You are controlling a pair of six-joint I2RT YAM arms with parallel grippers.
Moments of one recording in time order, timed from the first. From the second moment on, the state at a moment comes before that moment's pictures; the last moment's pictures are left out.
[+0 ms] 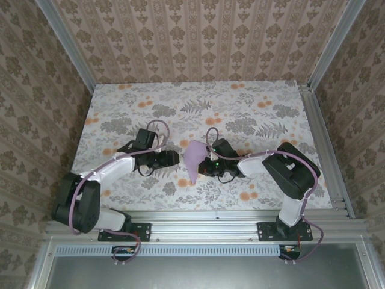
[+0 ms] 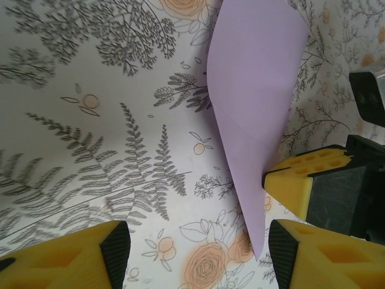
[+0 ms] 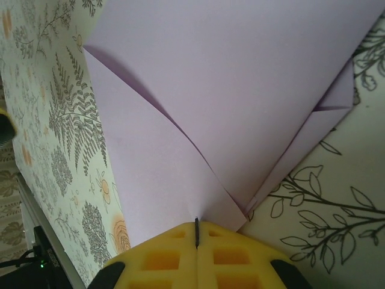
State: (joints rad) left arm -0.44 1.39 0.72 -0.35 0.44 -0.50; right arm 0.65 1.81 0.75 0.22 -0.45 0.84
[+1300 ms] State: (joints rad) left arm -0.60 1.61 0.73 -0.13 0.32 -0.65; right arm 0.64 1.81 0.74 0.26 -0.47 0.84
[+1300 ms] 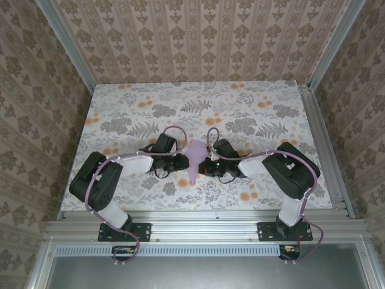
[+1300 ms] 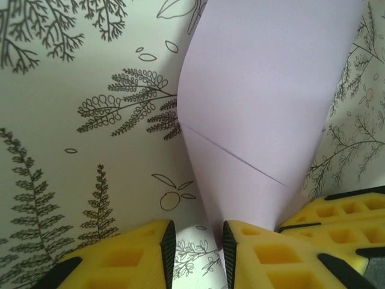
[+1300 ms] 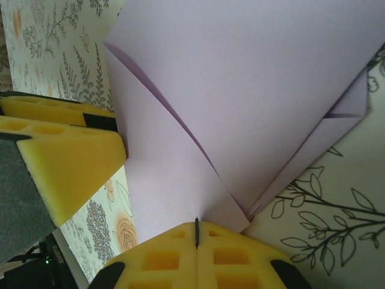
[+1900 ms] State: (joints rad) left arm -0.60 1.64 0.76 -0.12 0.33 -0.65; right arm 0.63 1.82 0.74 0.27 -0.49 0.84
